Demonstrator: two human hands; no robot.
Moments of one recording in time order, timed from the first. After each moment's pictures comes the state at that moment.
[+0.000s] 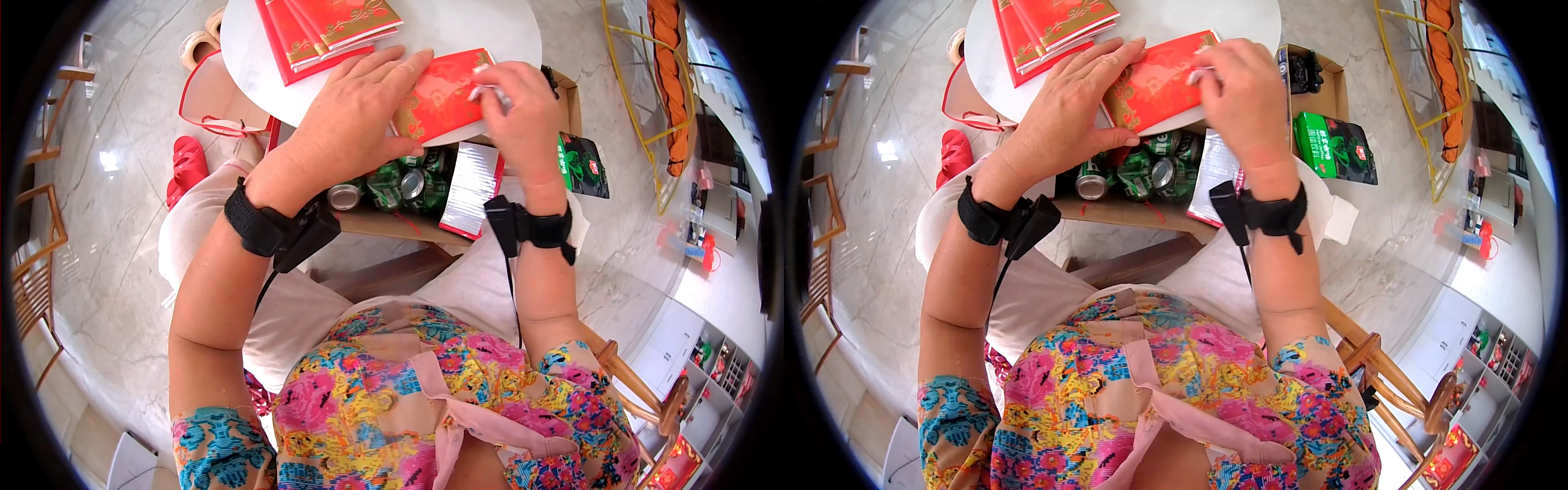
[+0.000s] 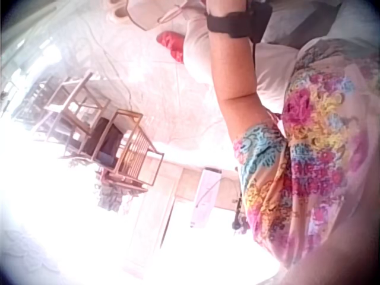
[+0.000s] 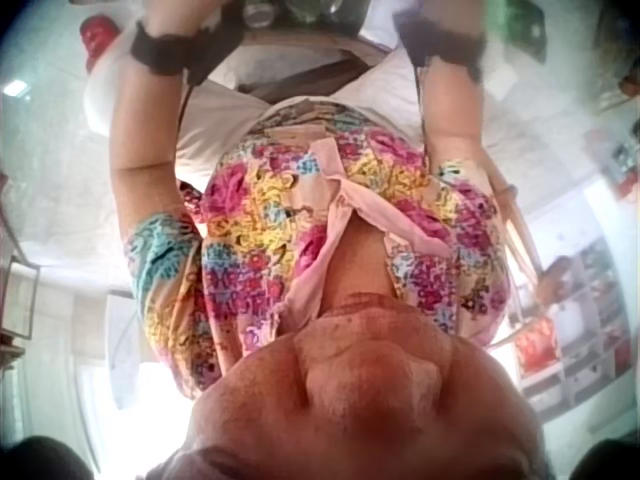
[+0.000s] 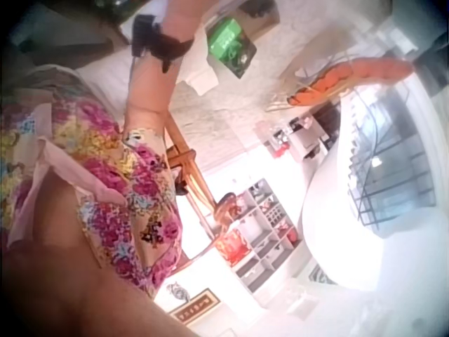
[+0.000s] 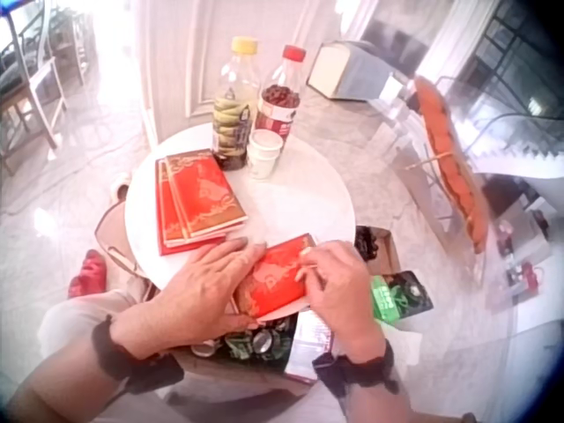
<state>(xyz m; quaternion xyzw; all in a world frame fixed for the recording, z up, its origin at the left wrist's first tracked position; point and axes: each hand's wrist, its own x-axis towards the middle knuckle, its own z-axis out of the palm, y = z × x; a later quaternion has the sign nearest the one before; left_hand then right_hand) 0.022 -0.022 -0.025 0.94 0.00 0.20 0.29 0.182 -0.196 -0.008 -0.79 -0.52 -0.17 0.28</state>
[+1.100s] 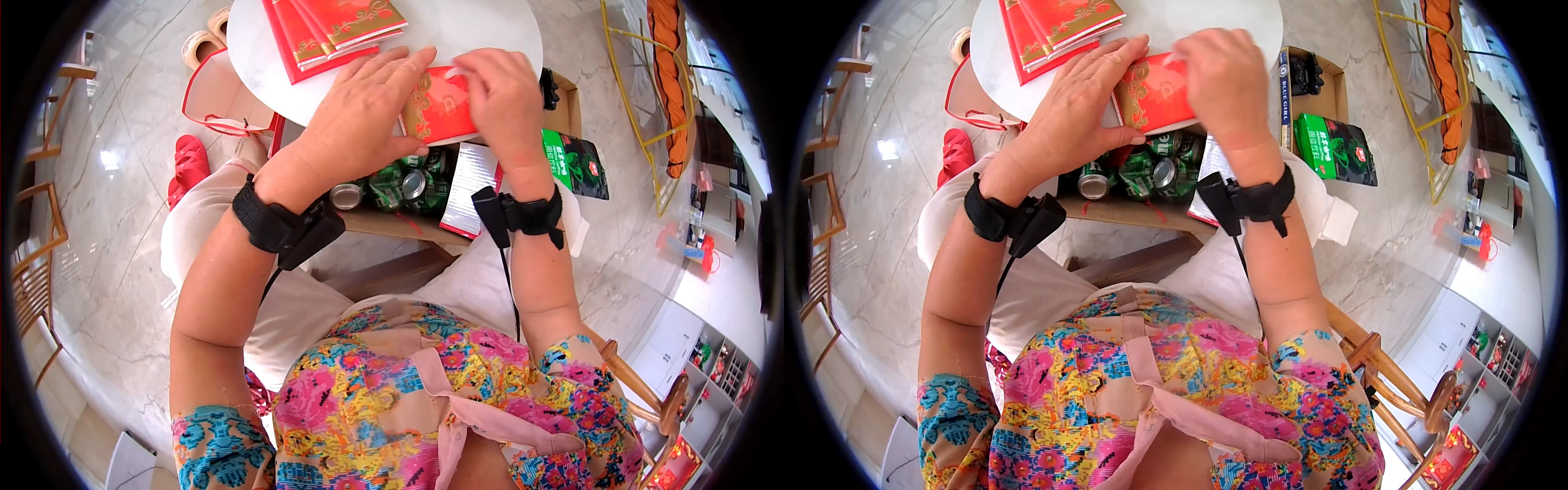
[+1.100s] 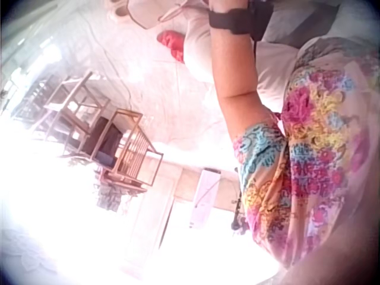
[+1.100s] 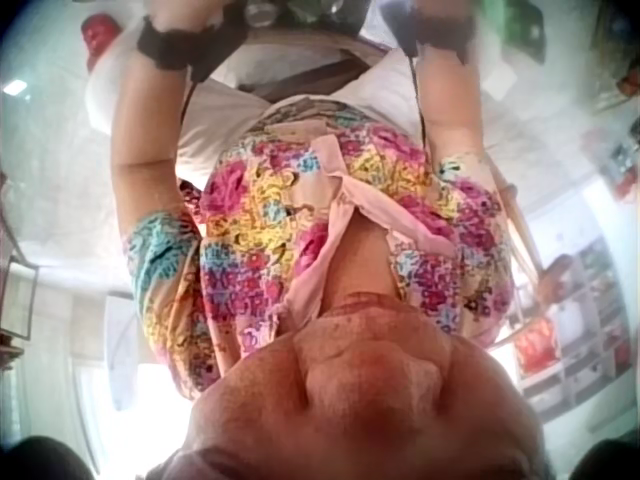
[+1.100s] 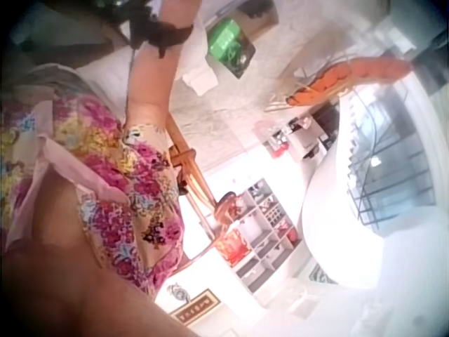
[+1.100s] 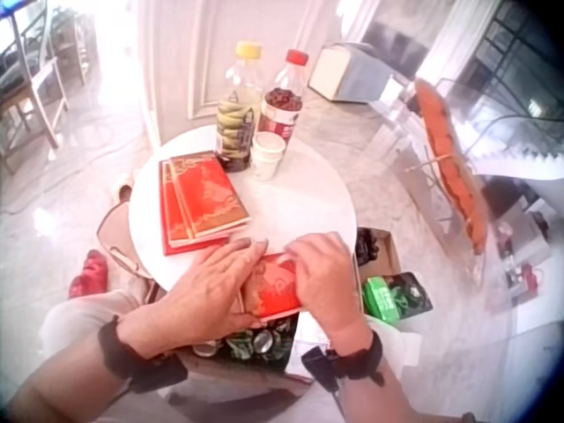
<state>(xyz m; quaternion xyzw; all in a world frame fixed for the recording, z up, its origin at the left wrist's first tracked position) 0.022 -0.026 -0.026 0.93 0.01 0.22 0.31 0.181 -0.171 -0.009 -0.74 -0.60 -0.18 0.24</state>
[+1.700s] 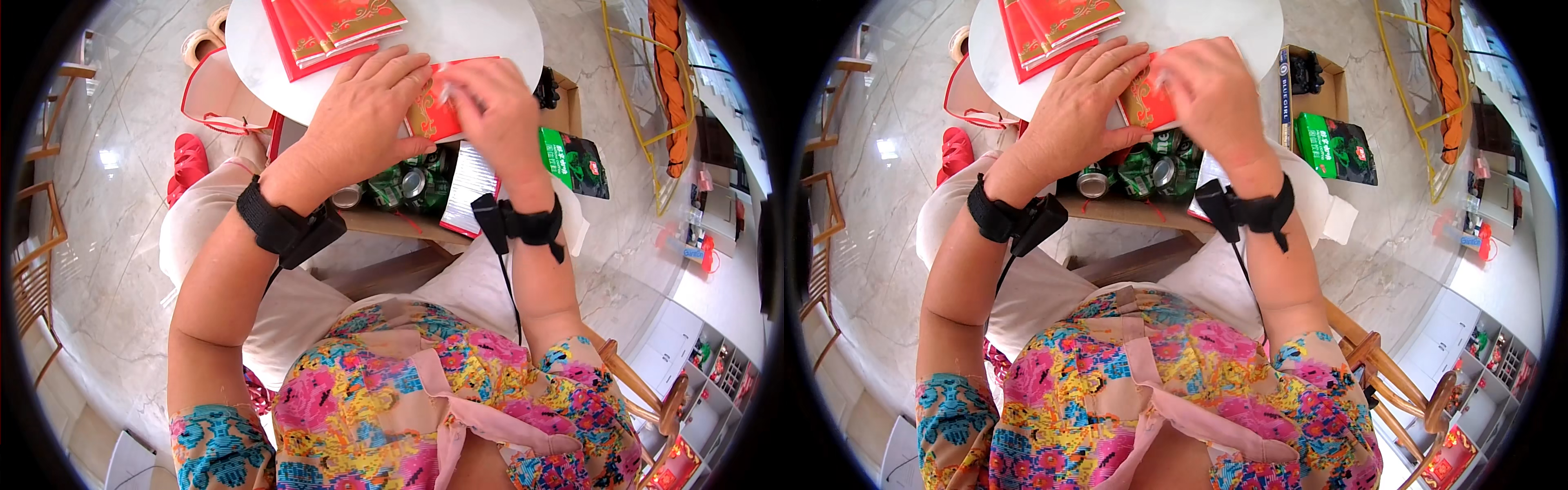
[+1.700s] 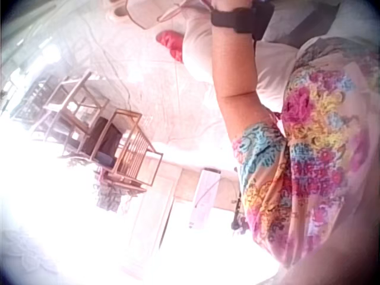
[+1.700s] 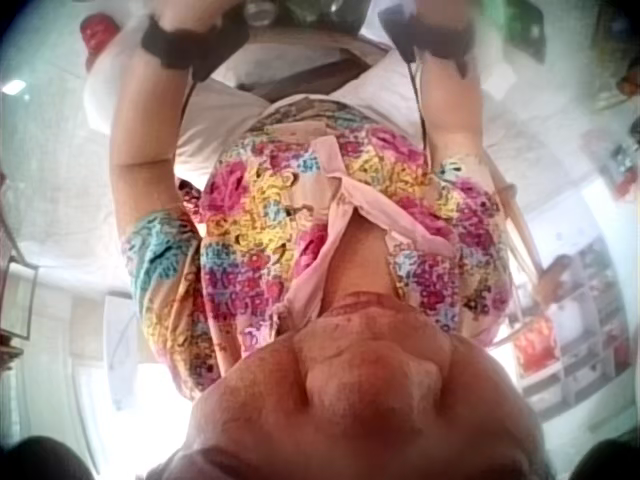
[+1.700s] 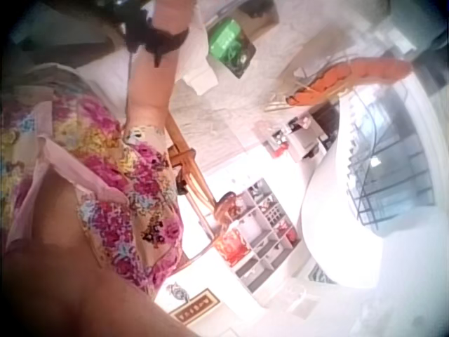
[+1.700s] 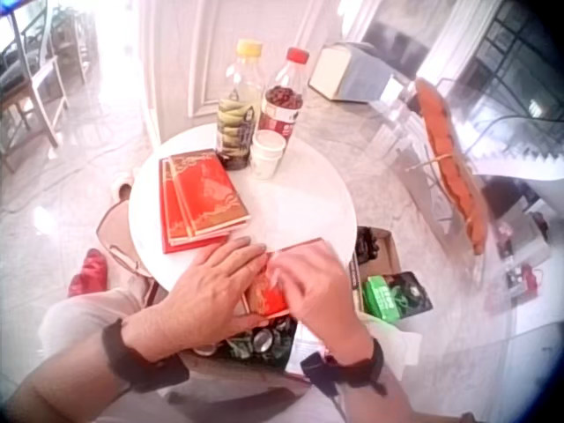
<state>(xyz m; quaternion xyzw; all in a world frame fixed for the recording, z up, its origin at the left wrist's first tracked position) 0.021 -0.029 -0.028 0.95 0.01 0.20 0.22 0.161 -0.178 -0.006 -0.78 -0.54 -0.14 0.30</state>
